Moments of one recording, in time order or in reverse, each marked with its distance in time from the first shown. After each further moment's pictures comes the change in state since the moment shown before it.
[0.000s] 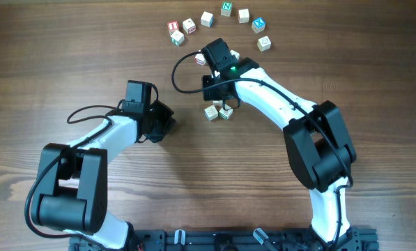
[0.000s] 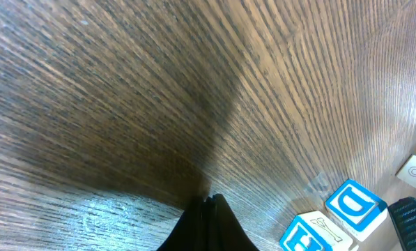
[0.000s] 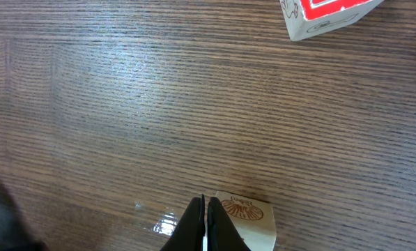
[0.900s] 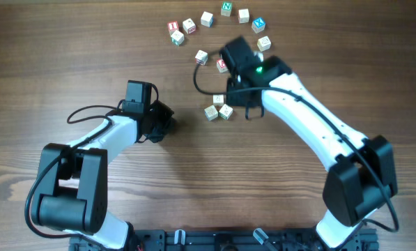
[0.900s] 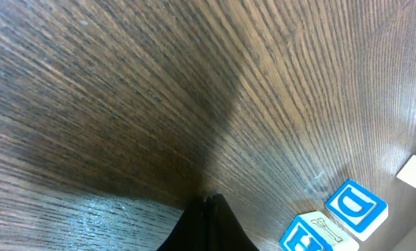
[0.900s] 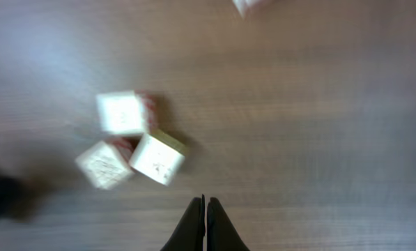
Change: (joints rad) left arm -0.001 0.000 0.000 0.000 -0.003 0.000; right arm -0.013 -0.300 -0.132 -0.302 0.179 0.190
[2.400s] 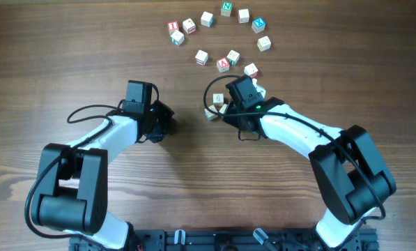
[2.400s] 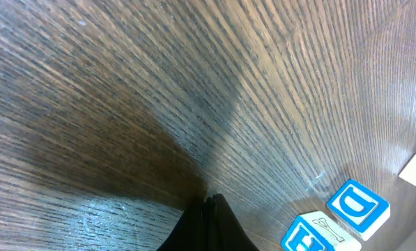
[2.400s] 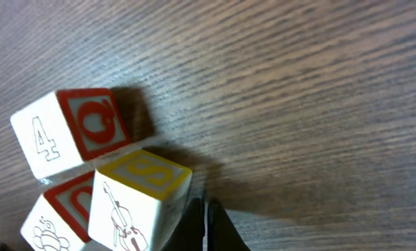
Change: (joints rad) left arm -0.003 0.000 0.000 -0.003 -0.006 0.007; right arm -0.007 0.013 -0.429 0.609 -0.140 0.300
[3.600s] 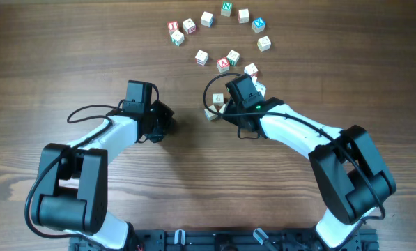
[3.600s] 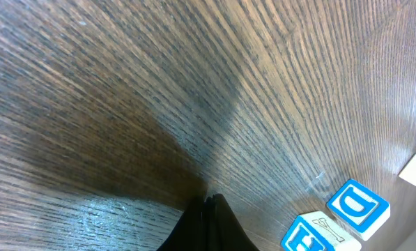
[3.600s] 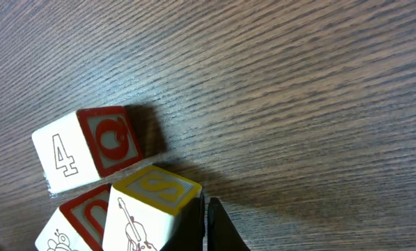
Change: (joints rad) left arm 0.000 0.000 0.000 0.000 0.000 0.000; right arm 0.000 0.000 0.000 0.032 0.026 -0.003
